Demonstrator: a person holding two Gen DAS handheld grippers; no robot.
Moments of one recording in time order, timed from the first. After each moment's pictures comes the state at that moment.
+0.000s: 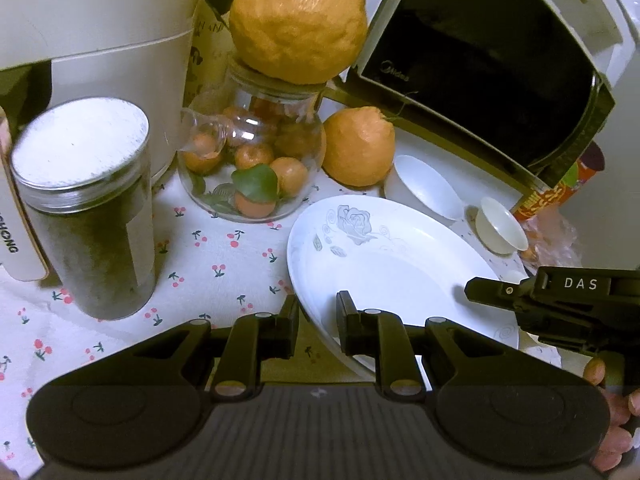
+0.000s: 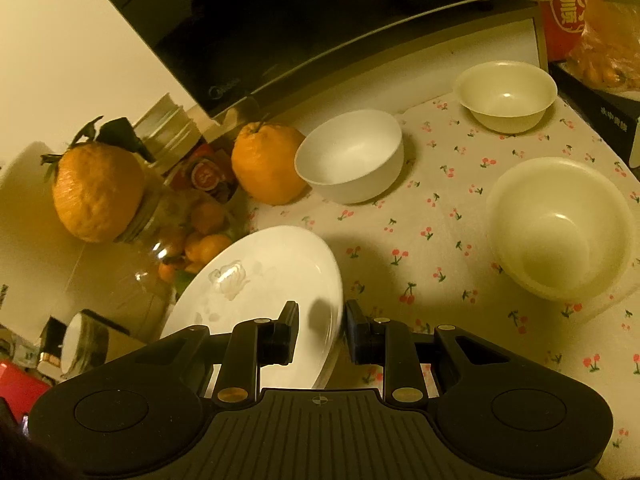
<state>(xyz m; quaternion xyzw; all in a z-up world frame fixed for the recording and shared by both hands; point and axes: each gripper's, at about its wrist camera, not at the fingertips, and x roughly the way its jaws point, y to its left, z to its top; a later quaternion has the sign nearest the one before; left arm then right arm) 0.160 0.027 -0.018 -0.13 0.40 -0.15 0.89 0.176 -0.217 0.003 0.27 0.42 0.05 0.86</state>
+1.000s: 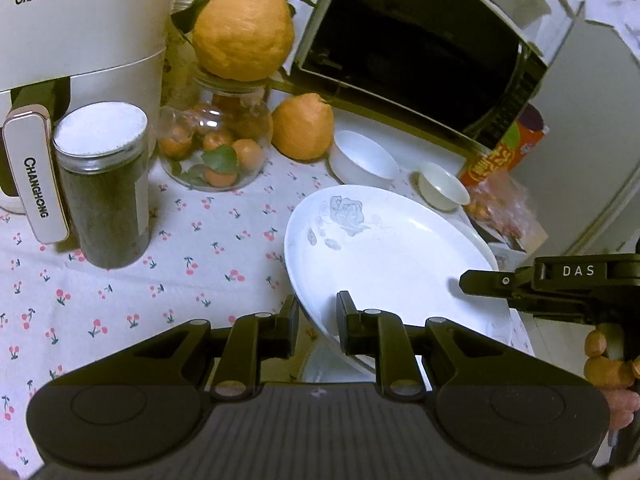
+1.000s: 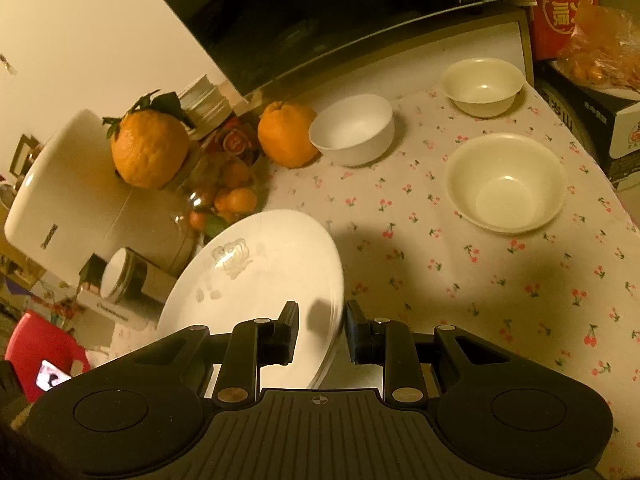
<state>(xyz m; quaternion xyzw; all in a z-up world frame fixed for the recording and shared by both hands) 0.094 0.029 0.005 -0.11 0.40 -0.21 0.89 0.098 -0.233 0.038 0.25 0.44 0.08 0.86</state>
